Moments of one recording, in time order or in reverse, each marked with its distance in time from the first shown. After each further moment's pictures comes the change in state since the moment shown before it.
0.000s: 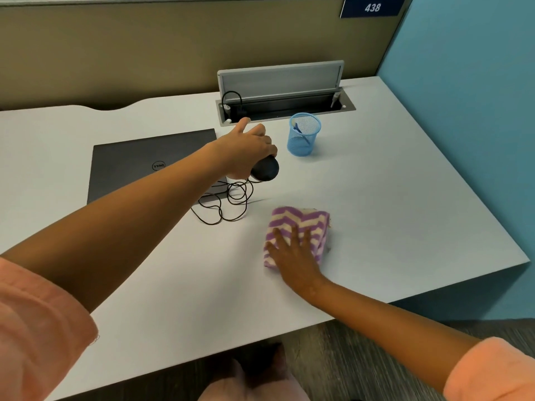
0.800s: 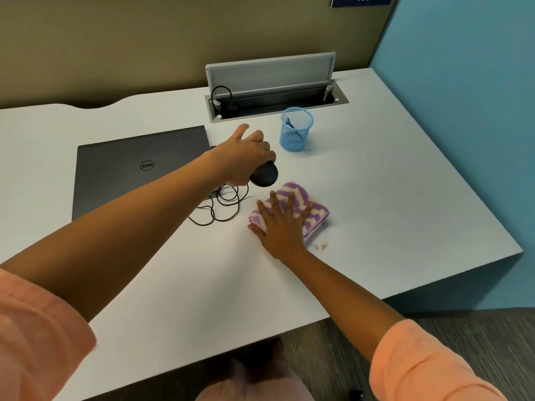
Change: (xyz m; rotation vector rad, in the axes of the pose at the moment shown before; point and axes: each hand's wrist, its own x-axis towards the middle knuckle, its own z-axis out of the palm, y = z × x) left_hand 0.014 0.014 0.019 -0.046 0.022 0.032; right_hand 0.078 0.009 0.005 0.271 0.067 0.358
